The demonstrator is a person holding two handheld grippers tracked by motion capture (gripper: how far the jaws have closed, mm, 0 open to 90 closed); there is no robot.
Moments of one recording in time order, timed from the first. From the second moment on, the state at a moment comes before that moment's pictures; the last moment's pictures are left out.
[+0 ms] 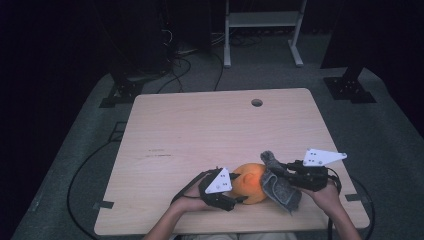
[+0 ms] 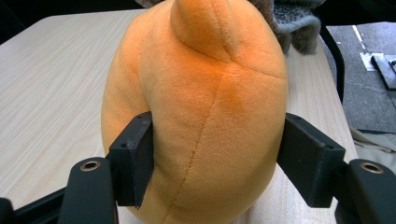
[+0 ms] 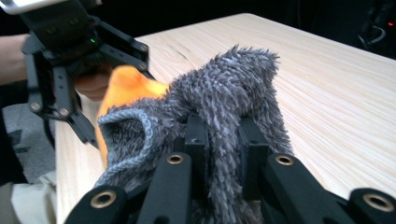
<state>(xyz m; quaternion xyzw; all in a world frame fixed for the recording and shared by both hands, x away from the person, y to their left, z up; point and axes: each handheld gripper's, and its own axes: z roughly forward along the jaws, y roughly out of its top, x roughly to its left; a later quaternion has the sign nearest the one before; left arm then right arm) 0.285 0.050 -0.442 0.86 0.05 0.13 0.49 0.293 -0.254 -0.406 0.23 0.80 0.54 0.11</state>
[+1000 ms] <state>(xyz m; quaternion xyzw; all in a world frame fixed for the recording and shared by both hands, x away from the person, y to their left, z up) 0.290 0.054 -0.443 0.86 0.07 0.12 0.49 0.293 -0.248 -0.405 0.23 0.79 0.57 0.09</state>
